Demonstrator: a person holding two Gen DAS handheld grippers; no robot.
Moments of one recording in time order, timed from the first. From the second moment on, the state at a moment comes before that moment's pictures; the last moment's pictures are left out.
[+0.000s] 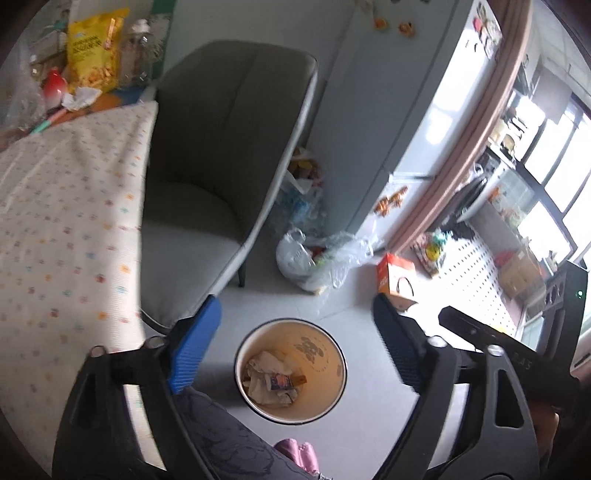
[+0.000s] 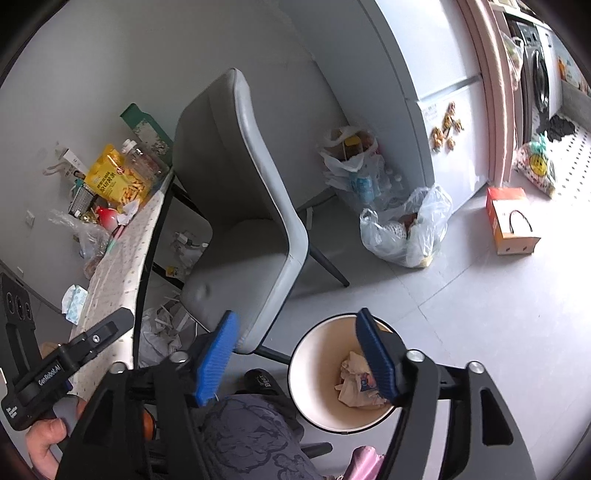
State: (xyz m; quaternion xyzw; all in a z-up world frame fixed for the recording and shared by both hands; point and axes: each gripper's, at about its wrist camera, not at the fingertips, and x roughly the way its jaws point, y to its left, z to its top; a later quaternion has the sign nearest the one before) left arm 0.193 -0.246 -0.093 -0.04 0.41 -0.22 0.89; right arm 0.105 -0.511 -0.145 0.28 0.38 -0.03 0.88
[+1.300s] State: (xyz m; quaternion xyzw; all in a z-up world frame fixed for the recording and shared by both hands) left arm 0.049 -0.064 0.036 -0.06 0.25 -0.09 0.96; right arm 0.030 -0.344 0.026 0.14 0.28 0.05 0.95
